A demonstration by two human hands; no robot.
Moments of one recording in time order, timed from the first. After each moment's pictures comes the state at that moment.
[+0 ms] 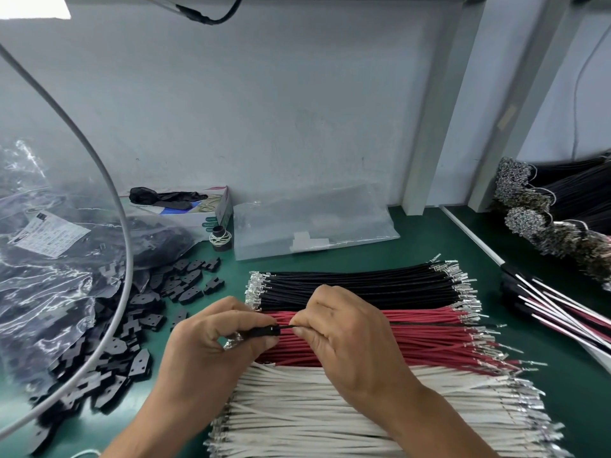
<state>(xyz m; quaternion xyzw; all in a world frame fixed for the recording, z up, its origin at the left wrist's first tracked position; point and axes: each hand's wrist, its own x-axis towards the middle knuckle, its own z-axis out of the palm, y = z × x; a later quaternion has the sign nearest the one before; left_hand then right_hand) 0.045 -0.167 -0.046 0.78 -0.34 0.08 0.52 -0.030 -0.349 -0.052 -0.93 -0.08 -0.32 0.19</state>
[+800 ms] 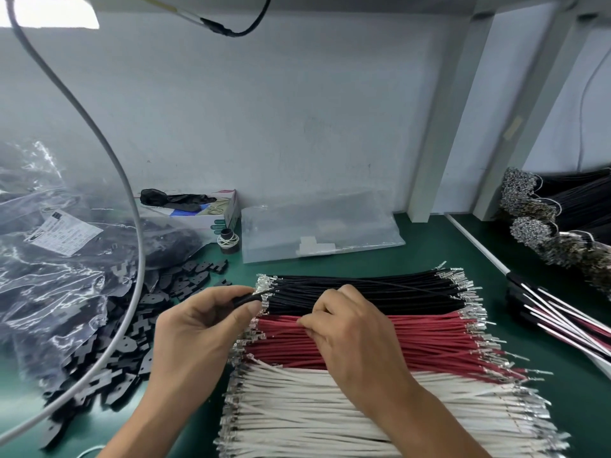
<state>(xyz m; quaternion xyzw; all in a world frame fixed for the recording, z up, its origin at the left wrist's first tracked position) 0.065 -0.163 -0.057 0.68 -0.19 0.04 0.71 -0.021 -0.348 -0.059 -0.95 -0.02 -0.29 0.10</state>
